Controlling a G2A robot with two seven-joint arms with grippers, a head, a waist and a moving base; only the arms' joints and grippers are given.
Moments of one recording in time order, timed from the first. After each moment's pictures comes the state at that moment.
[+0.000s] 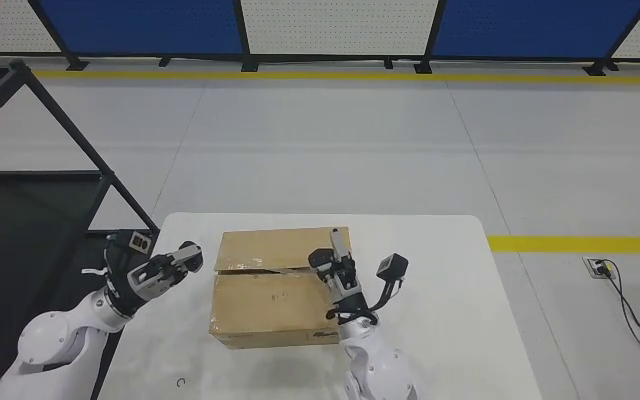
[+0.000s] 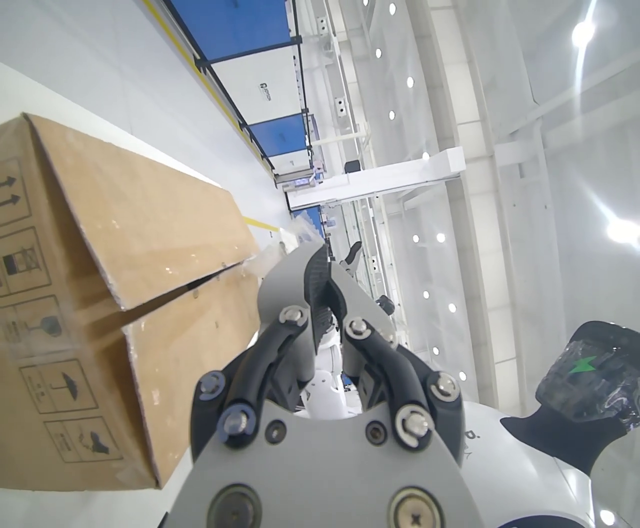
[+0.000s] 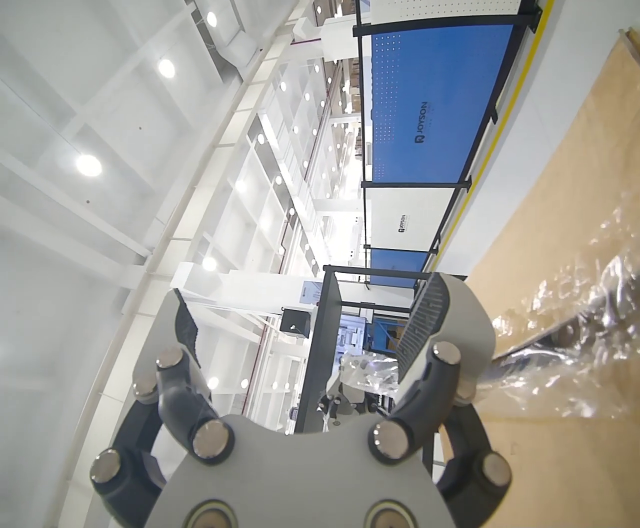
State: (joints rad) left arm 0.98 -0.95 -1.54 -1.31 -0.67 -0.28 -1.05; right arm -1.11 -1.76 1.19 -1.50 -0.02 -0.28 0.01
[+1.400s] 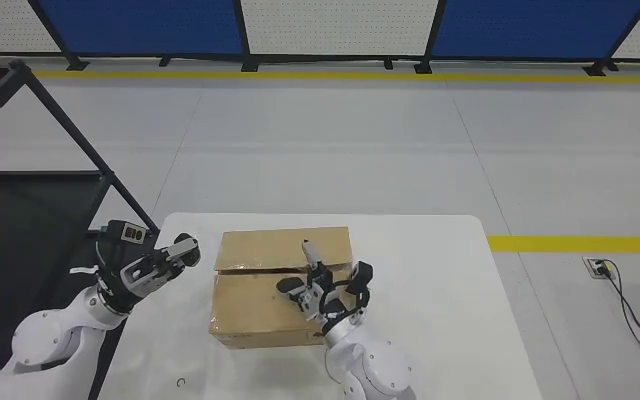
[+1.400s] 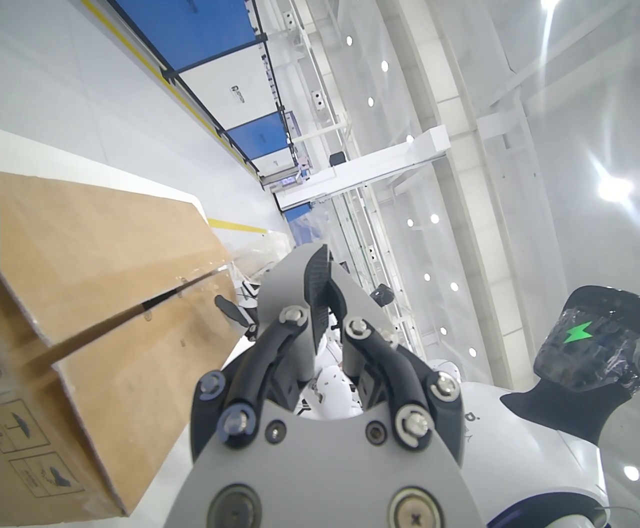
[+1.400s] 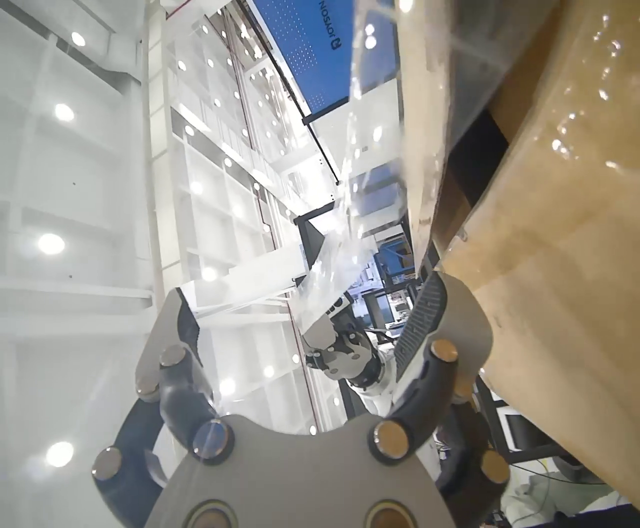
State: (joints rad) left arm 0.98 -0.95 -1.56 -1.38 -0.69 -0.35 -1.05; right arm -1.10 -1.74 1.13 -1.54 0.36 0.11 0.12
